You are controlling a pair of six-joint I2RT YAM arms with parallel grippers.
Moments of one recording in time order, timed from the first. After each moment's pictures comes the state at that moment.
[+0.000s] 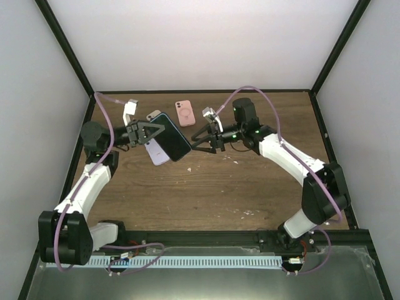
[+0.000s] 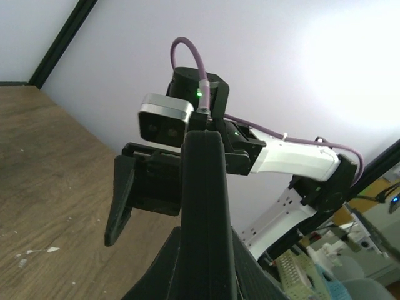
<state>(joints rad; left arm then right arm) -0.08 1.17 0.77 0.83 1.30 -1.11 0.51 1.55 1.18 -0.09 -1.19 0.04</state>
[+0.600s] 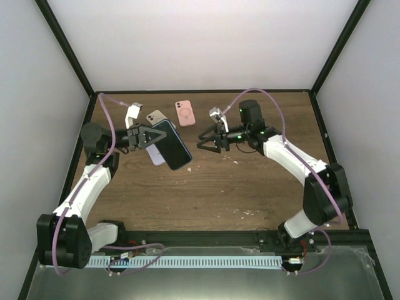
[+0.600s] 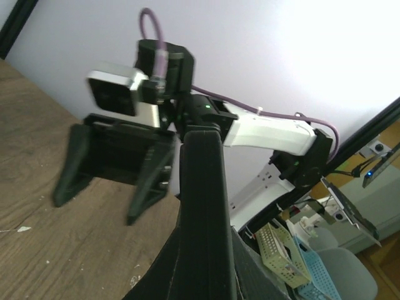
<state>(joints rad) -0.11 1.15 0.77 0.83 1.39 -1.17 0.45 1.56 1.14 -0.10 -1.12 0.02</state>
